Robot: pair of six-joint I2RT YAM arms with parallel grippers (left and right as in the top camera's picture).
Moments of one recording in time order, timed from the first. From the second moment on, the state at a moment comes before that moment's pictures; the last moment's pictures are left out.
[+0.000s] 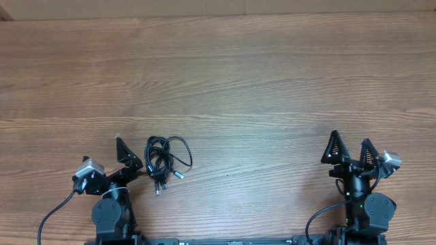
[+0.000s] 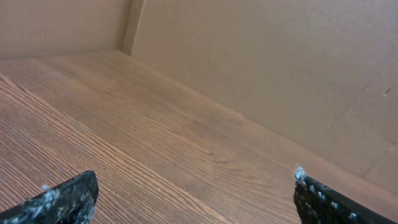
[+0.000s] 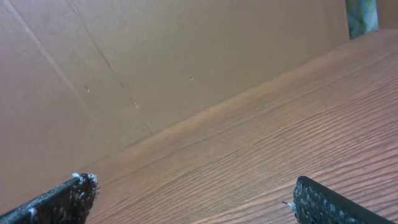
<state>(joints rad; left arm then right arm) 0.05 0.01 0.01 -0.05 -0.33 -0.39 -0.18 0.01 0.02 -0.03 -0.11 0.45</state>
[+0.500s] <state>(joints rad) 0.05 0.01 0.04 -0.13 -0.21 -0.28 -0.18 0.01 0.02 -0.03 -0.11 0.45</state>
